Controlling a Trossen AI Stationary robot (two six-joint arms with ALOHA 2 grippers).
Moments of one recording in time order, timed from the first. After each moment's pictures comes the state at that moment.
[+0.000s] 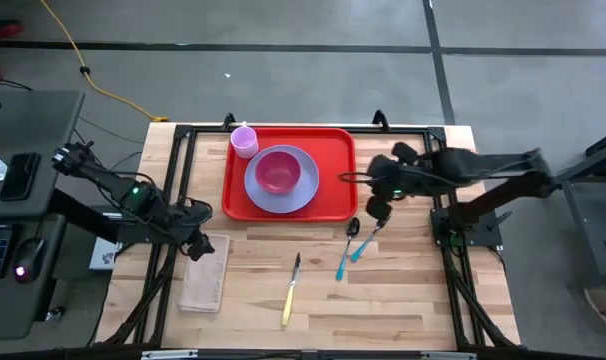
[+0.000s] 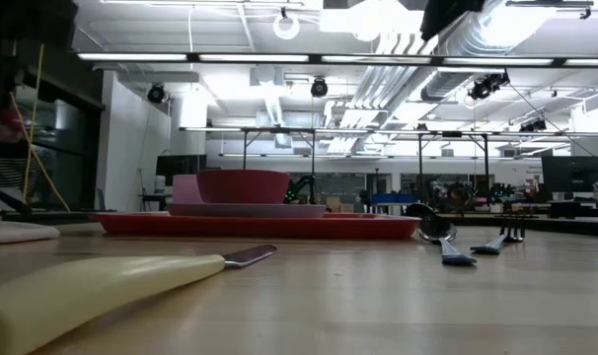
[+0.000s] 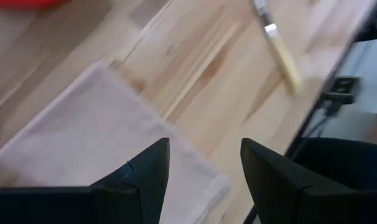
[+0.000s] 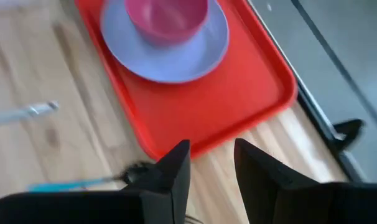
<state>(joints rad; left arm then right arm) -0.52 0.72 0.71 -0.95 -0.06 -1.29 0.11 1.29 1.45 -1.18 0.46 0.44</state>
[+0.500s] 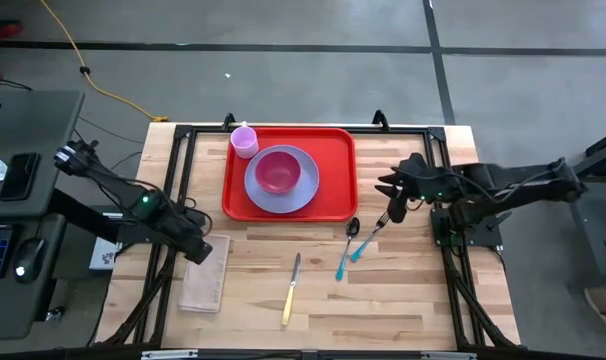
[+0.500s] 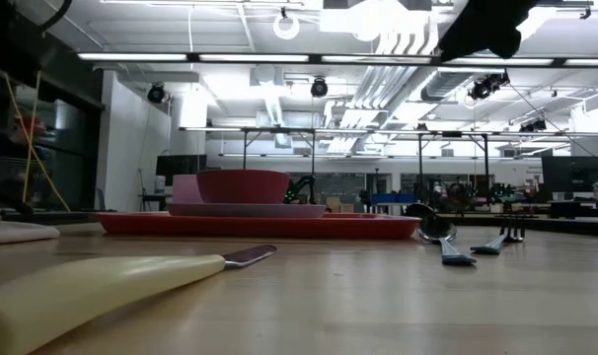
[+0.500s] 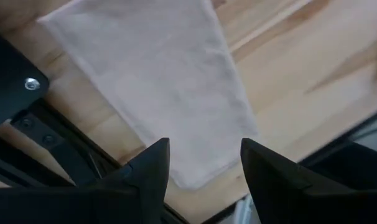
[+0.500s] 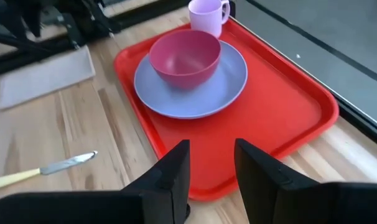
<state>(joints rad) -0.56 0.84 0.71 -1.08 0.14 -1.61 0.11 0.85 0.88 -0.64 0.44 0.46</state>
